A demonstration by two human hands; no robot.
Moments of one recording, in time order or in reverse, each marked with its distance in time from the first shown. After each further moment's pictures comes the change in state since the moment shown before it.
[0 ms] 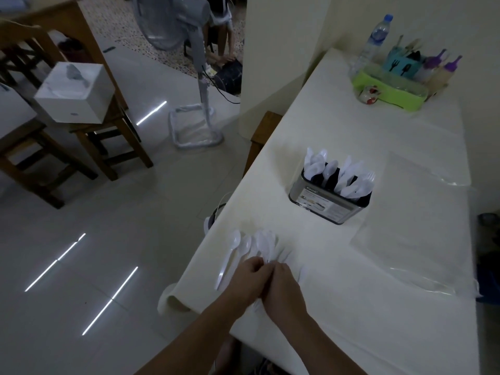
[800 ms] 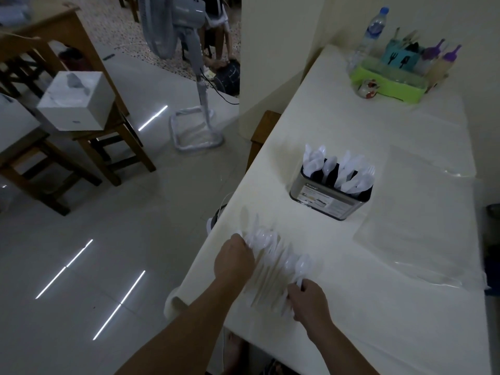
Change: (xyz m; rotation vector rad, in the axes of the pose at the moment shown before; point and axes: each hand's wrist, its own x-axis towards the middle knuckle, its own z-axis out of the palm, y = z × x) left_hand 0.045 0.004 -0.023 0.791 0.497 0.137; right_hand -0.009 0.061 0.005 0.514 0.034 0.456
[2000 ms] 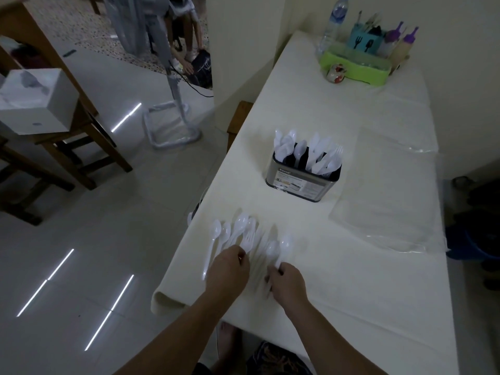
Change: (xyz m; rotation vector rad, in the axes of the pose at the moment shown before) left_hand -0.054 0.001 0.013 -0.072 -0.156 0.180; right_hand -0.003 0.000 0.003 -0.069 0.024 0.002
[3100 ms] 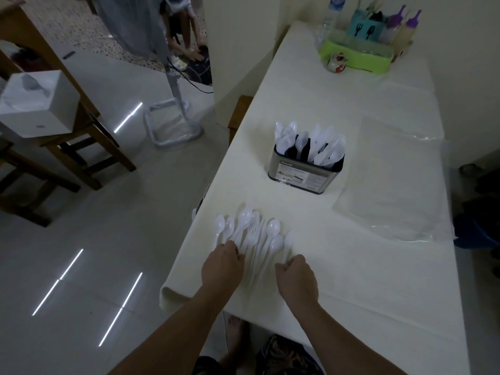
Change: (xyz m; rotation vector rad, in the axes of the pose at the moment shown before) left_hand 0.004 -0.017 -0.004 0.250 0.033 -0.036; right_hand -0.010 0.007 0.001 -0.205 0.208 -0.007
